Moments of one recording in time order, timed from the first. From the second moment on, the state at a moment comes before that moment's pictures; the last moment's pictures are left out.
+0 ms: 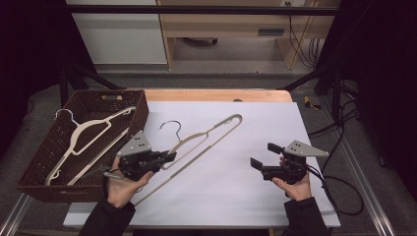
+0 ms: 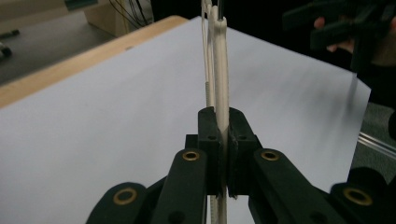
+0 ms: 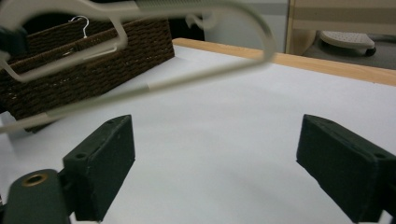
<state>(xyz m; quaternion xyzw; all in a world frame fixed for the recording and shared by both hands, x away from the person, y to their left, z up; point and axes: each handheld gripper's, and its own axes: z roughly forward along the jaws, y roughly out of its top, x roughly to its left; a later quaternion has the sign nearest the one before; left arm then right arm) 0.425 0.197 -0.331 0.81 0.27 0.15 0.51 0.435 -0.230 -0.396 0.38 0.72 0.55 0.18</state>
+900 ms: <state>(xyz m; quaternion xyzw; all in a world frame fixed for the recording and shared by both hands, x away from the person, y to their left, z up) 0.467 0.298 -0.237 0.79 0.30 0.18 0.50 0.435 -0.236 -0.394 0.40 0.72 0.54 0.18</state>
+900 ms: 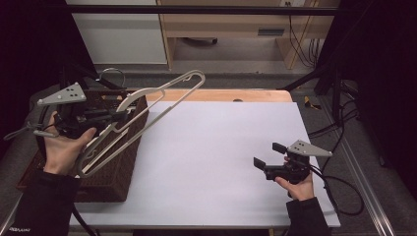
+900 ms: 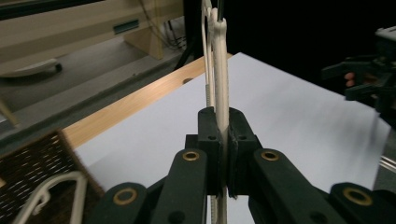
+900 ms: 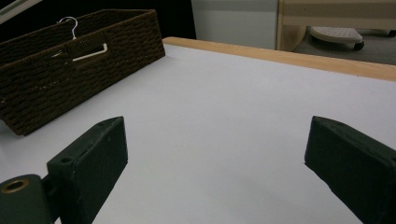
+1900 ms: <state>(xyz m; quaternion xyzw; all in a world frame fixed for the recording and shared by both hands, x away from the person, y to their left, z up) 0.500 0.423 -0.279 0.78 0.39 0.21 0.44 0.439 -0.234 -0.399 0.40 0.72 0.54 0.17</state>
